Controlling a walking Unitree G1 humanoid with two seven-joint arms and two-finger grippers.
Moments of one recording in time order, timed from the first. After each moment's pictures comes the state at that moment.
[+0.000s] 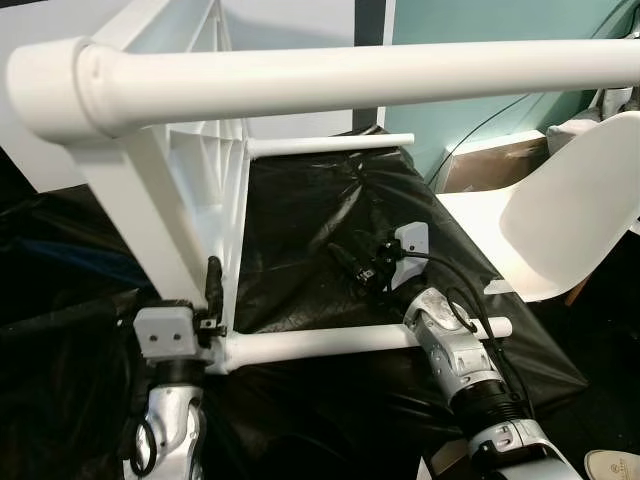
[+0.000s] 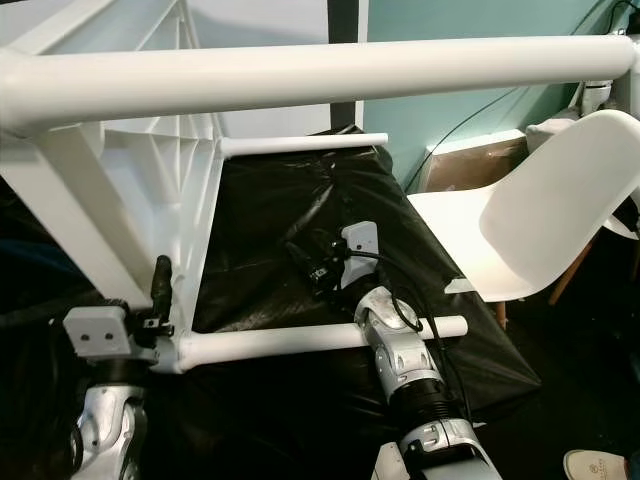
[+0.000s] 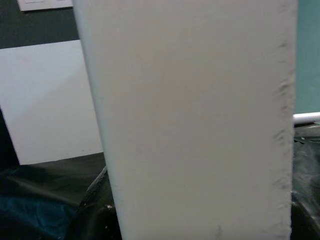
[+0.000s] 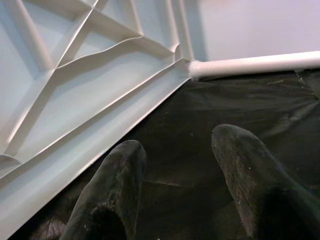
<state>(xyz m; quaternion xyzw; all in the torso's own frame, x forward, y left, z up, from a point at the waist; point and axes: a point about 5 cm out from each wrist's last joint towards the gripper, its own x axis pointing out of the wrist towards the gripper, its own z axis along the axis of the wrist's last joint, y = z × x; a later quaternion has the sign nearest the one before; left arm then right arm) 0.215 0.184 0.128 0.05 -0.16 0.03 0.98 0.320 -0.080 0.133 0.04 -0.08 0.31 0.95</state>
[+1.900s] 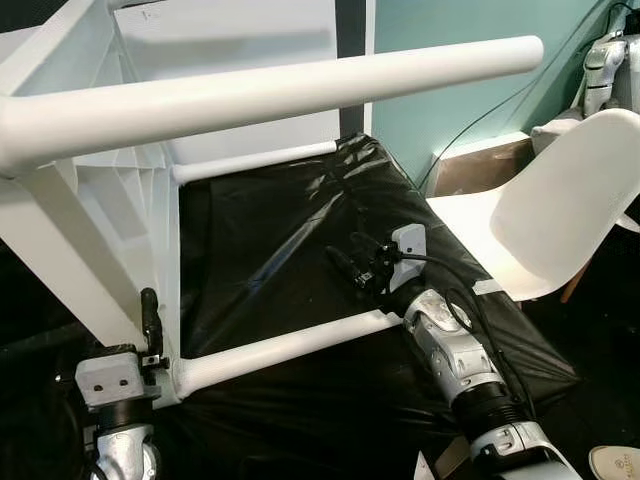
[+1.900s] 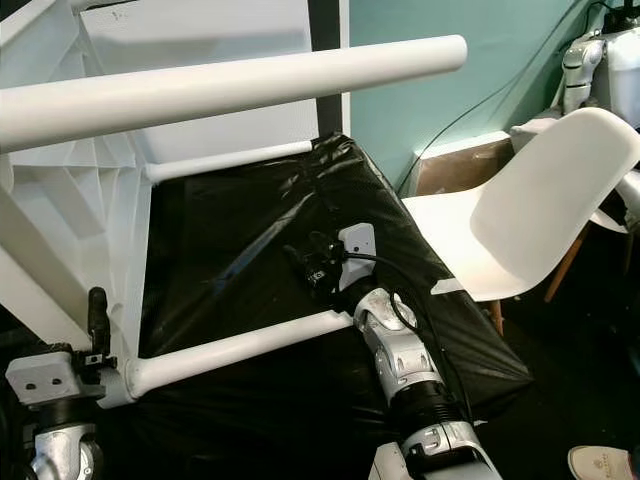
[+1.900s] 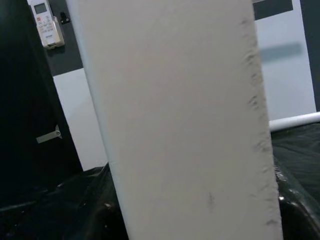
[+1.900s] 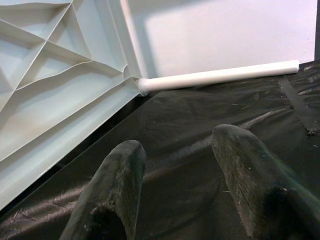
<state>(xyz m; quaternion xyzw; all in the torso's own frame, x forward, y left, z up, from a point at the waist) 0.189 0.235 0.102 0.11 -0.17 0.12 0.97 0.318 -0.079 0.131 0.03 -0.07 0.31 0.95</state>
